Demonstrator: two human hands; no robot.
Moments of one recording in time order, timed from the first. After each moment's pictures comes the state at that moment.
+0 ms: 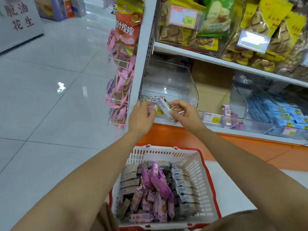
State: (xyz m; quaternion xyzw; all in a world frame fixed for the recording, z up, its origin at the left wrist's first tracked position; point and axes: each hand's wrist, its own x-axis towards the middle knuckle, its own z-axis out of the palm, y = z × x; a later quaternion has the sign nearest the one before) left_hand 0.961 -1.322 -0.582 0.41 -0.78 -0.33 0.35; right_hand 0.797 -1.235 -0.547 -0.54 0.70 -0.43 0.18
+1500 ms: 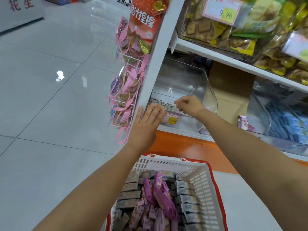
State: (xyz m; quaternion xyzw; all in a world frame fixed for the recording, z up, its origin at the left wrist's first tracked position) left_hand 0.959 -1.364 -0.640 0.34 -0.92 0.00 0.19; right_hand 0.754 -1.354 -0.551 -0.45 0.83 -0.25 0.20
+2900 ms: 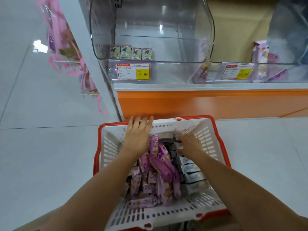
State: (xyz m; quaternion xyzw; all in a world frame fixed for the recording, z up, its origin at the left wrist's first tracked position) left_hand 0.921 -1.294 -0.791 0.29 -0.95 -0.09 -0.05; right_hand 0.737 -1.155 -0.824 -0.44 0.85 0.11 0.25
